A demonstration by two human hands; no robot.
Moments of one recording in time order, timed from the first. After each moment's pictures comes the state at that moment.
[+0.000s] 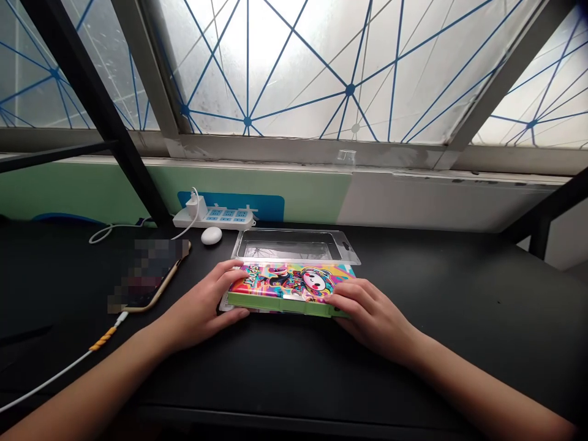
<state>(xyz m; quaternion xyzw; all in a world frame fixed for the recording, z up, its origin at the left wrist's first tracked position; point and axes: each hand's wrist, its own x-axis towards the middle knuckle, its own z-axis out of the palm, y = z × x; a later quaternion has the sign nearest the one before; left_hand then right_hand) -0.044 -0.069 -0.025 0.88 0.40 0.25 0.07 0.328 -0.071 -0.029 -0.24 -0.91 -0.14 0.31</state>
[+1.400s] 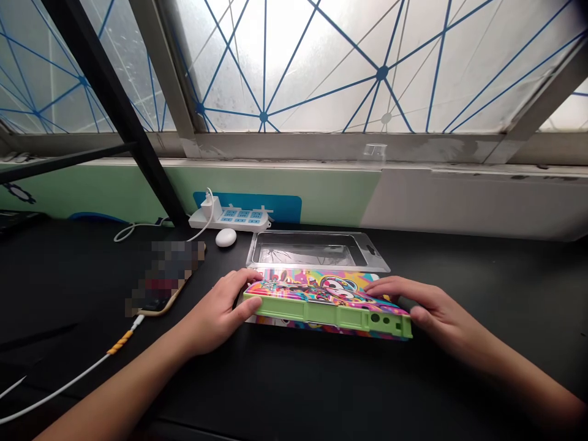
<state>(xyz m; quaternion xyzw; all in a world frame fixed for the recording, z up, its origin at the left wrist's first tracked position) -0.036 -0.066 -0.014 0.76 0.53 0.24 0.30 0.369 -0.042 -0.005 -0.41 -0.82 0.29 0.29</state>
